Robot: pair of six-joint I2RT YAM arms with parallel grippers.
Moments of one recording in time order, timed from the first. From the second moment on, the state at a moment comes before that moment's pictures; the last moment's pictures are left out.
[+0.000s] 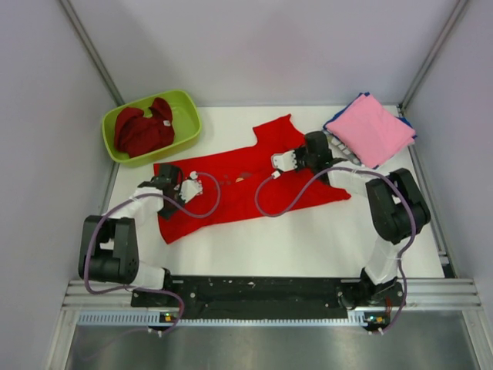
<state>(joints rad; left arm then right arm) -0.09 1.45 0.75 -0.53 -0.18 0.78 0.42 1.80 1.08 0.11 0.02 -1.54</state>
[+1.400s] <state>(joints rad) -0.09 0.60 0.89 -1.31 0.20 0.81 0.64 0.64 0.78 -1.03 0.01 -1.00</state>
